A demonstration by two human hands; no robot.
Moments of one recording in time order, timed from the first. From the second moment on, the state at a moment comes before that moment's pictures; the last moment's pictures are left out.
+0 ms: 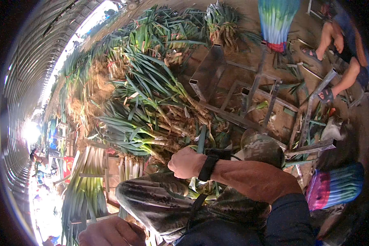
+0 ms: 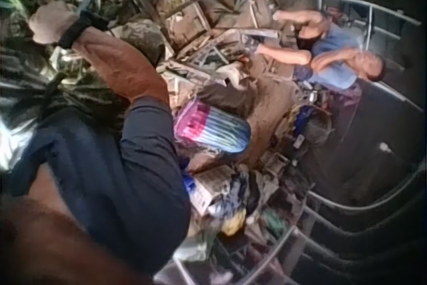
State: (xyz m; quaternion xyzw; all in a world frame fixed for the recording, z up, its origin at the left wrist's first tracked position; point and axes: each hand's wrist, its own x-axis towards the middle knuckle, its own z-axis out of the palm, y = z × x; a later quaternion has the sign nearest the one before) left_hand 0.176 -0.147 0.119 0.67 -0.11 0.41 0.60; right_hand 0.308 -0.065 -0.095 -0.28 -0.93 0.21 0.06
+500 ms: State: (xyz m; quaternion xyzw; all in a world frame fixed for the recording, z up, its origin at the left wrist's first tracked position) left_hand 0.184 -0.159 0.121 0.66 -0.09 0.50 0.55; right_hand 0.310 -0.068 -0.091 -0.29 -0.93 0.20 0.08
